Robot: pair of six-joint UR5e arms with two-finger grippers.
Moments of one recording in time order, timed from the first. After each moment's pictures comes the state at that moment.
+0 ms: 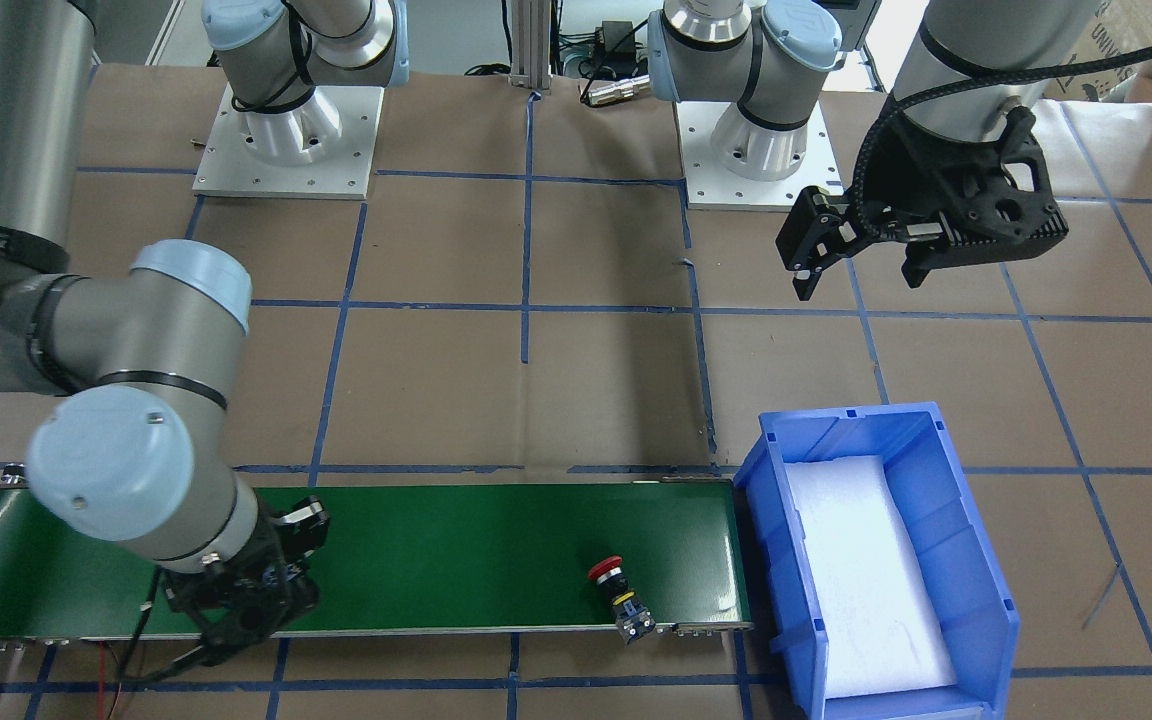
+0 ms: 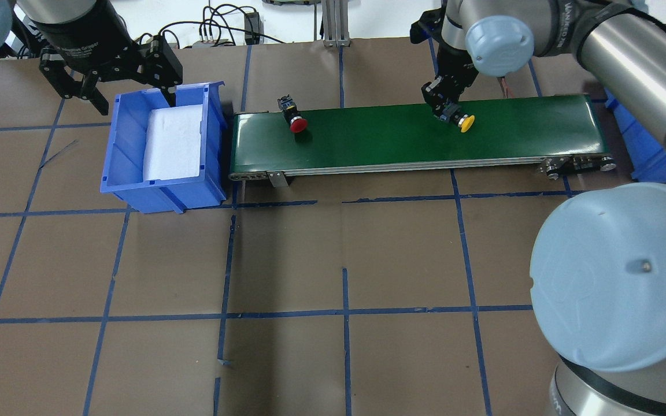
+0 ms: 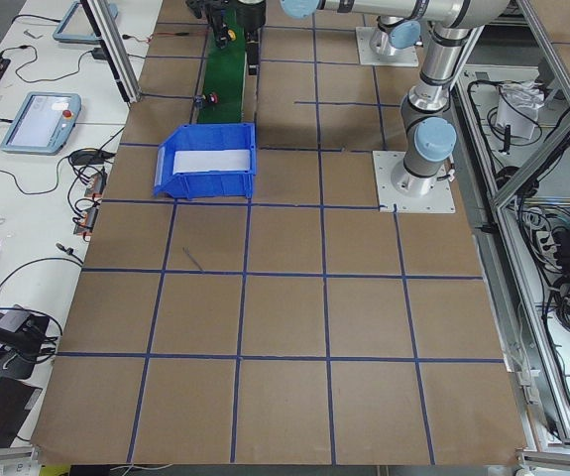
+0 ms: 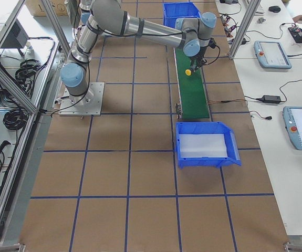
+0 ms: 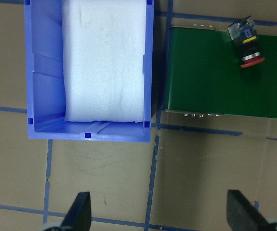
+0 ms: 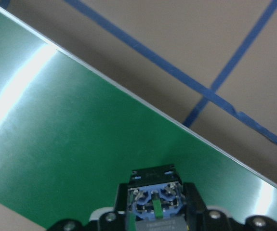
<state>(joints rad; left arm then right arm) -1.53 -1.65 -1.42 -1.61 1.62 -0.08 1.57 -0.98 1.26 -1.84 -1.57 -0.57</state>
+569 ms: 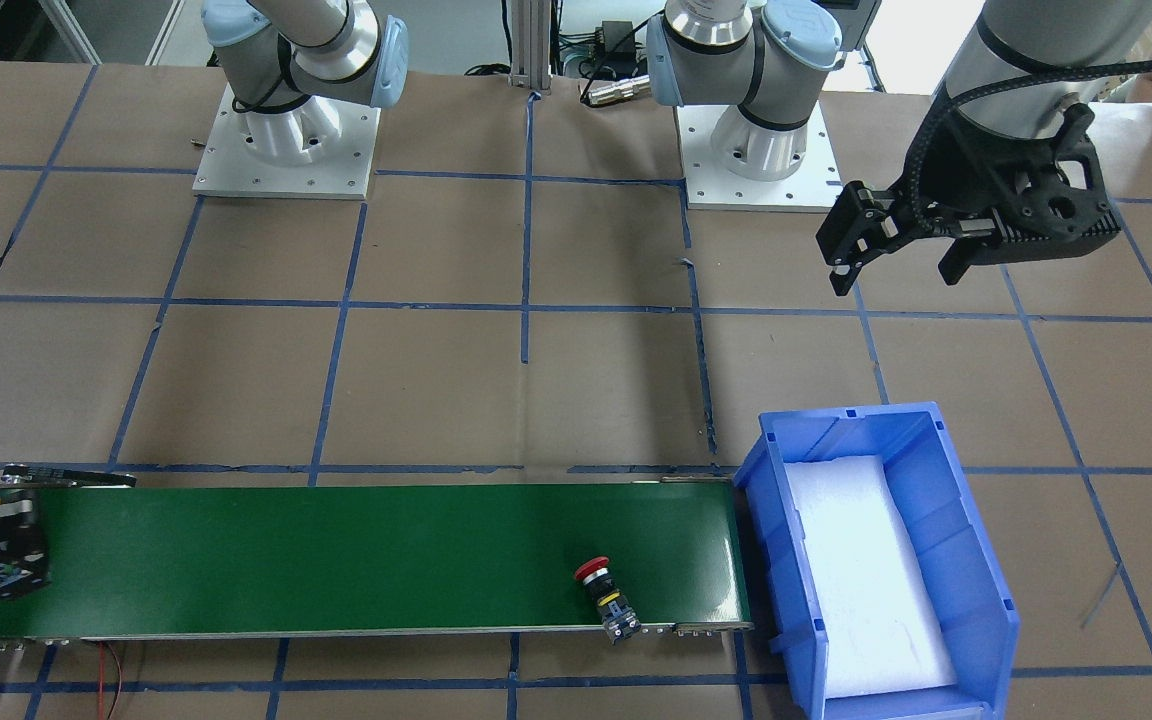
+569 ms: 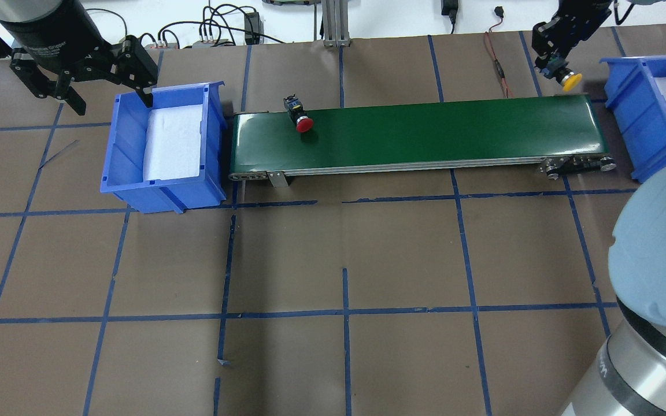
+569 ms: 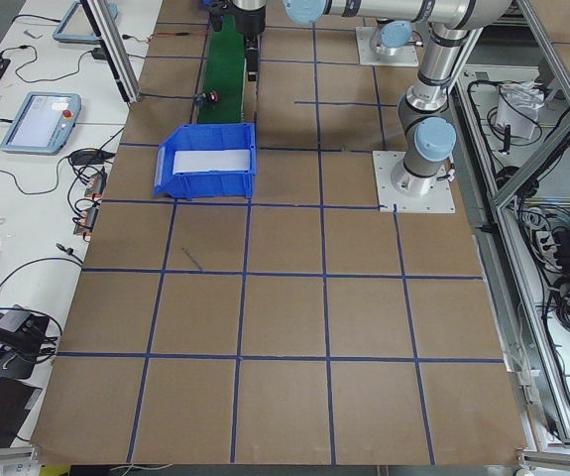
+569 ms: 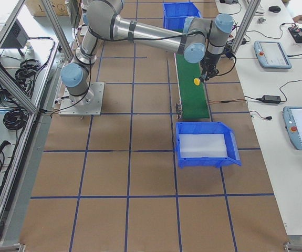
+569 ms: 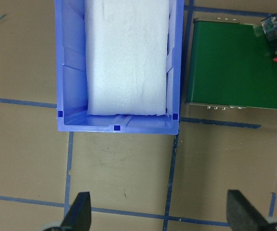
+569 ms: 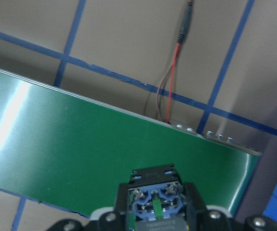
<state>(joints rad) -1.49 -1.64 -1.42 -1.62 1.61 -0.02 1.32 -1.03 1.12 -1.68 -1.57 -0.58</state>
